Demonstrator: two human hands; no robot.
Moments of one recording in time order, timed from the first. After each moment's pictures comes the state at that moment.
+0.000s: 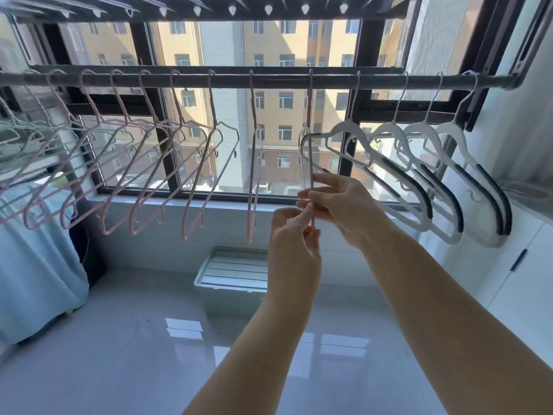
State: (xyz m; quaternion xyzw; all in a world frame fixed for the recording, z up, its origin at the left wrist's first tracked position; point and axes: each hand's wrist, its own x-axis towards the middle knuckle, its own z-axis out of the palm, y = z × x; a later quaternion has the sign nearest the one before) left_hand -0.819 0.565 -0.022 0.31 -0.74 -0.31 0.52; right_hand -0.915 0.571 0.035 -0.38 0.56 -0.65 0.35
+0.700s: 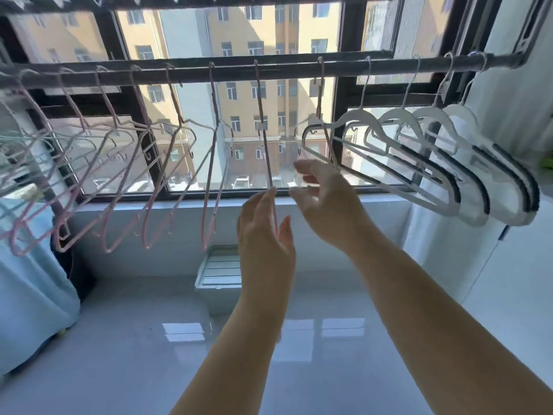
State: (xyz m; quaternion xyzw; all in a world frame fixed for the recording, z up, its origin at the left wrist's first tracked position) left_hand -0.743 0.505 -0.021 0.33 -0.74 -0.21 0.56; right_hand -0.827 0.544 0.034 -0.52 0.70 -0.48 0.02
